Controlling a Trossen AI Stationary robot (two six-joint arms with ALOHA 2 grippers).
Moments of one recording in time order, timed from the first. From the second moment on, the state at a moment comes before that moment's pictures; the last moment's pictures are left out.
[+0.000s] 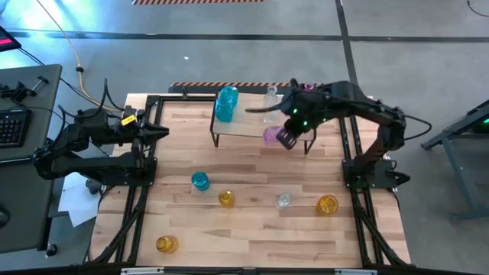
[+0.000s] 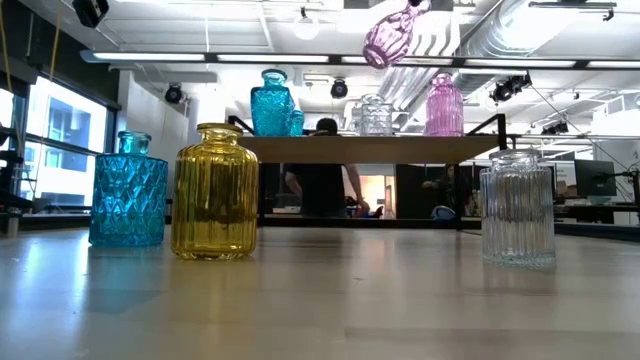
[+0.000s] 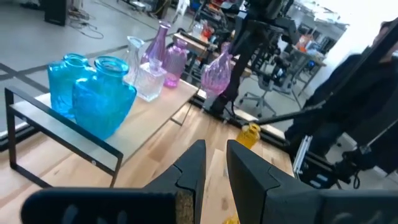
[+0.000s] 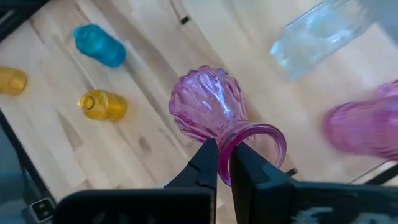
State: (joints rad) left arm 0.20 0.35 0.84 -0.66 0.01 -0.40; right arm -0.07 1.67 2.15 -1.57 0.10 0.57
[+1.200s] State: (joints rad) left arm 0.05 1.13 0.90 0.16 0.16 -0.43; right arm -0.13 1.51 2.14 -1.57 0.02 0.40
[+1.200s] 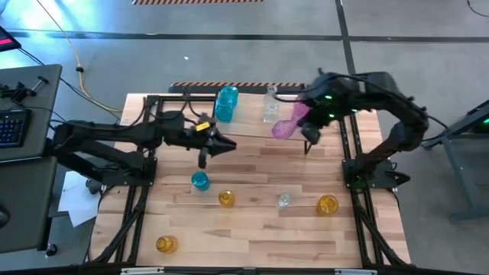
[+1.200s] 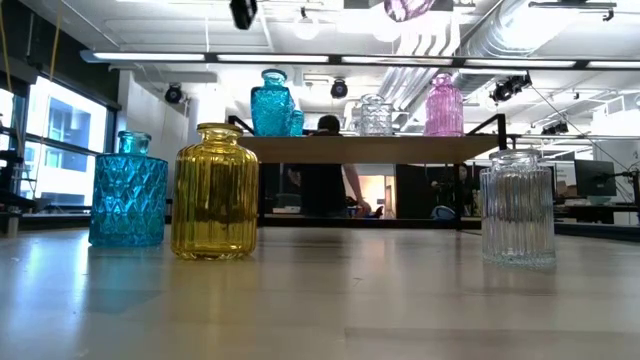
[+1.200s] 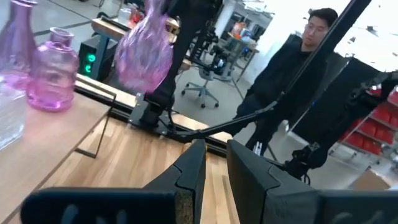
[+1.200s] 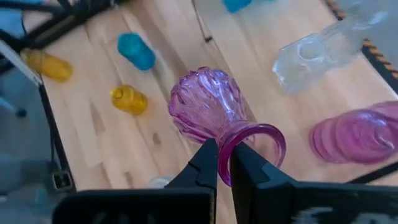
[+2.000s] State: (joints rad) left arm 0.05 1.40 1.13 0.17 0.17 -0.36; right arm -0.02 1.22 1.62 -1.56 0.04 0.59
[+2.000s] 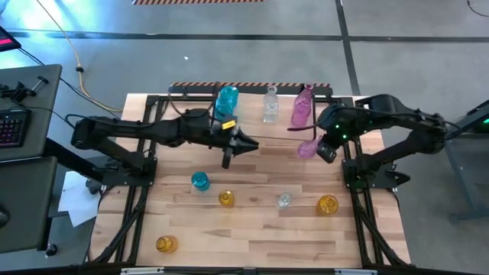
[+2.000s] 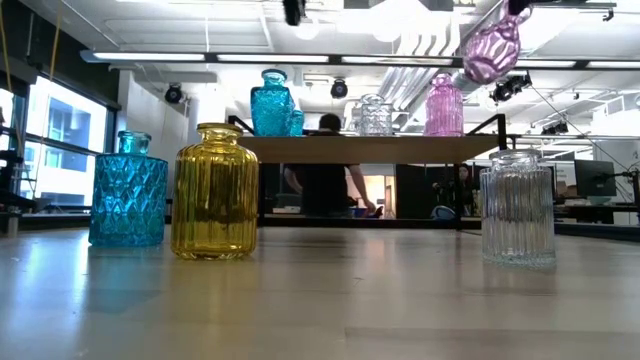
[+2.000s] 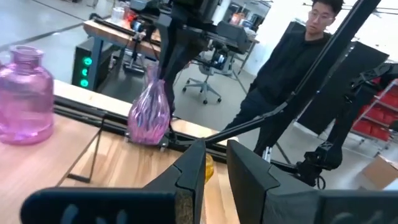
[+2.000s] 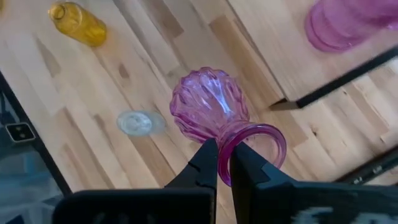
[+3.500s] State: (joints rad) left arm 0.11 1.94 1.57 0.12 0.02 -0.27; right arm -0.21 1.25 1.62 -1.44 0.03 0.20
